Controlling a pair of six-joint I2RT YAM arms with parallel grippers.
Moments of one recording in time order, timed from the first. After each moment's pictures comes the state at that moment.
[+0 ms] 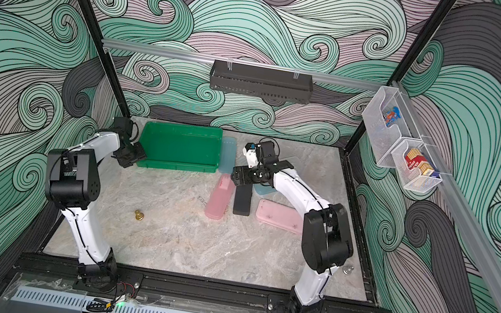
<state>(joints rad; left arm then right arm) 0.18 1.98 1.46 -0.69 0.02 -0.47 0.44 1.78 1.38 -0.57 -0.24 0.12</state>
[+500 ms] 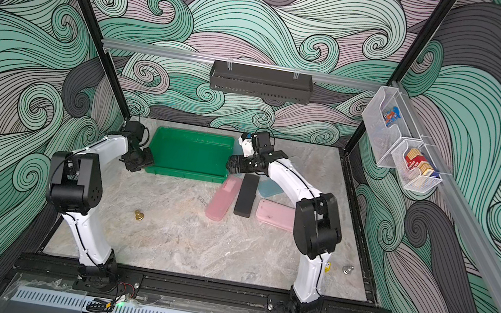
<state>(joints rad) 0.09 1.91 1.38 -0.71 -0.02 -0.44 0.44 1.98 1.62 -0.56 -0.28 0.15</state>
